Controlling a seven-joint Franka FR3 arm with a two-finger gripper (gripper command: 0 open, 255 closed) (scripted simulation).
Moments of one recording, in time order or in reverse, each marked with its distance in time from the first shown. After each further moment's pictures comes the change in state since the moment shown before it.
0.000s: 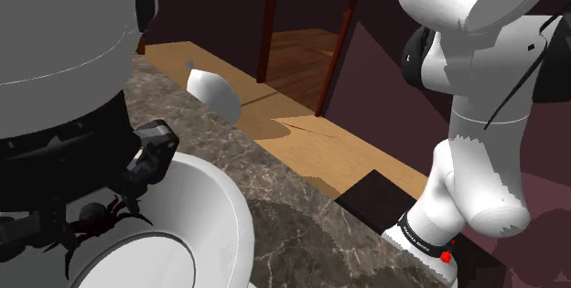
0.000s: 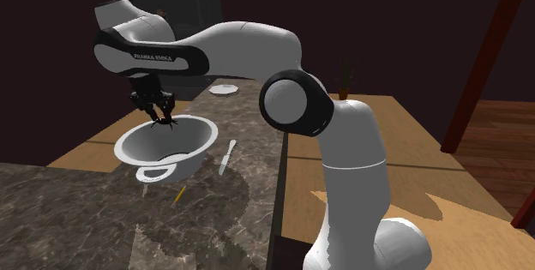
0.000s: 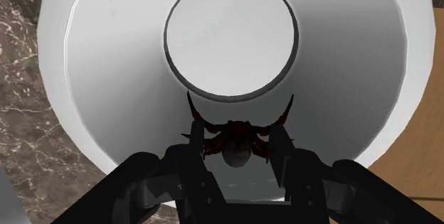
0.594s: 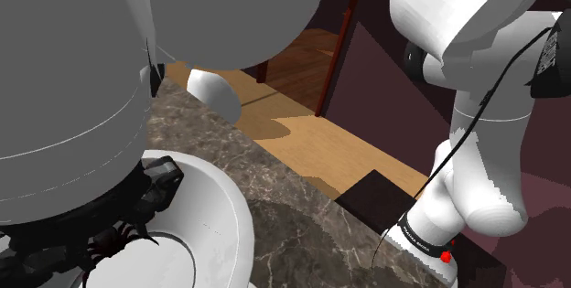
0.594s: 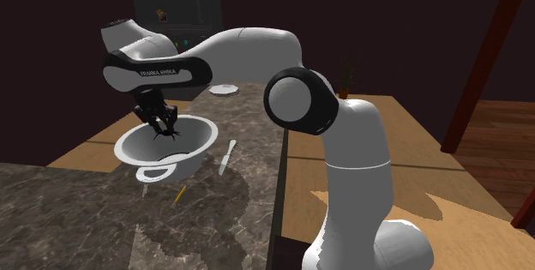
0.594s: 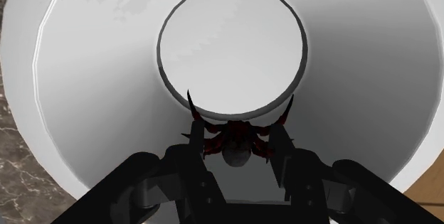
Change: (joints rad) arm -0.057 -0.026 0.007 -0.155 0.016 0.124 0.029
